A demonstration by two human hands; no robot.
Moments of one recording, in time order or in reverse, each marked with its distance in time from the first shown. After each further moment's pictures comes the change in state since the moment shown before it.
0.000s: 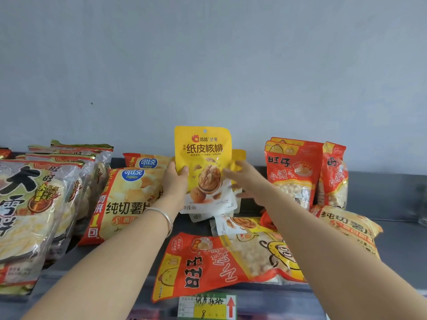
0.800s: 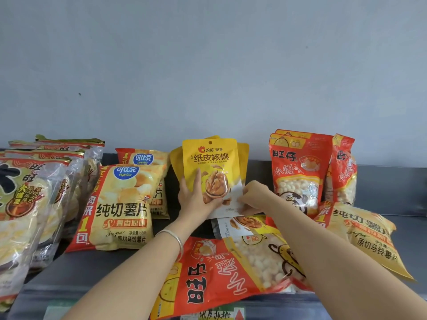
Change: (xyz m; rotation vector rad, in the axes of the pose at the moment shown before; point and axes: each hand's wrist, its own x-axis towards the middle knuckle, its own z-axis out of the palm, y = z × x) left_hand -0.017 -0.063 0.031 0.578 -0.324 0.230; right_hand 0.038 0.054 0.003 -0.437 -0.023 0.175
